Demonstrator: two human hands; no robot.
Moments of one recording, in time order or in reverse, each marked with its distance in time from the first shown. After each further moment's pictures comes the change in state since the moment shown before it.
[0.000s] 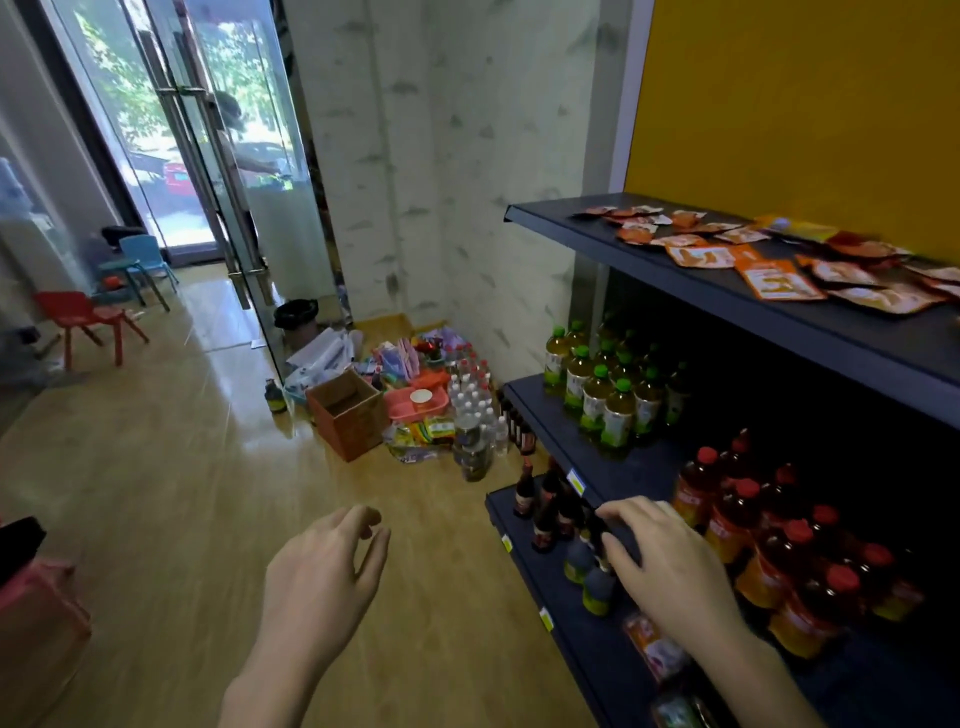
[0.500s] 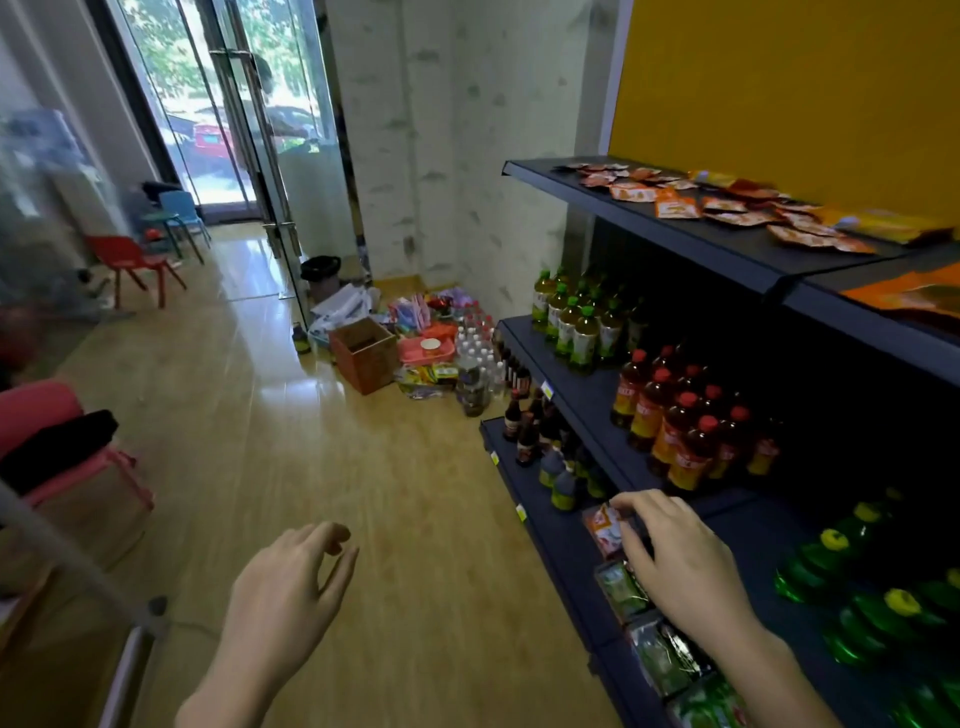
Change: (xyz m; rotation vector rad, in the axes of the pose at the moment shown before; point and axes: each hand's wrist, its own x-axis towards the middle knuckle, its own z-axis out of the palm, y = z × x) left_hand -0.293 0.034 -0.072 -0.002 -0.113 -0.088; right_hand -0.272 0.032 -0.074 -0.027 -0.042 -0.016
